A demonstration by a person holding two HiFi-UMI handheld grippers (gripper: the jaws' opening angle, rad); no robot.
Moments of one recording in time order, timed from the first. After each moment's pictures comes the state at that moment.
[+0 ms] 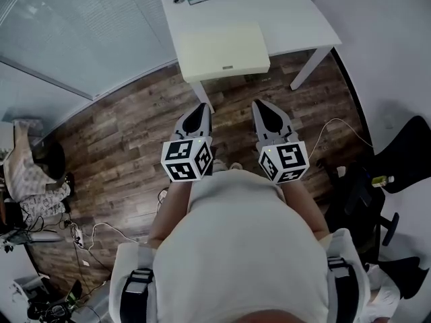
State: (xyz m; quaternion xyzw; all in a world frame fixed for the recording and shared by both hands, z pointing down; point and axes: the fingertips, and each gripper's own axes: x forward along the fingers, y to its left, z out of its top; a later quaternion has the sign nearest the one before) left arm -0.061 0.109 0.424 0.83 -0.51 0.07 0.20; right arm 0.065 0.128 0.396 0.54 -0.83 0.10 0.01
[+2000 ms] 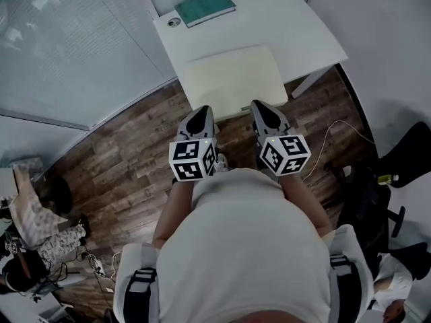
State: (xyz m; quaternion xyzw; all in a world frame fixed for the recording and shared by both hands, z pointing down) left arm -0.105 -0.072 0.438 0.86 -0.46 0.12 0.19; right arm 0.016 -0.049 0.421 0.58 -0.79 0.21 -0.02
